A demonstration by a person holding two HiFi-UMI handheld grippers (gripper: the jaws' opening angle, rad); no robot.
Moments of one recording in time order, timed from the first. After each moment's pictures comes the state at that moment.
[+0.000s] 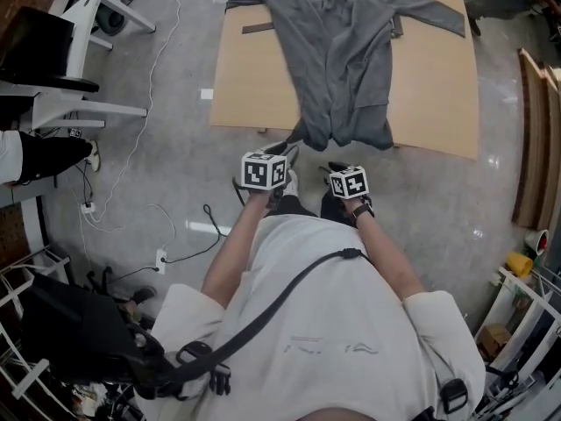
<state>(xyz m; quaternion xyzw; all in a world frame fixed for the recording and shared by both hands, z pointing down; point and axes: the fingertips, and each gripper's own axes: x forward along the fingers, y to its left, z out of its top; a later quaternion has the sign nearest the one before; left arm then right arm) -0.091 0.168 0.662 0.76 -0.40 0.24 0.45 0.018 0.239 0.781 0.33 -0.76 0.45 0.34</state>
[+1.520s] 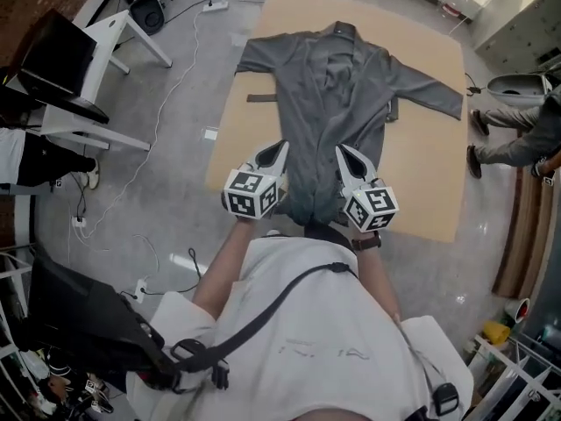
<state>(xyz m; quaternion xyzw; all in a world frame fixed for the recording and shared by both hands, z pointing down) -0.086 -0.037 0.489 0.82 -0.51 0.07 0.24 0.038 -0.039 0.476 0.41 -0.89 0.19 0.03</state>
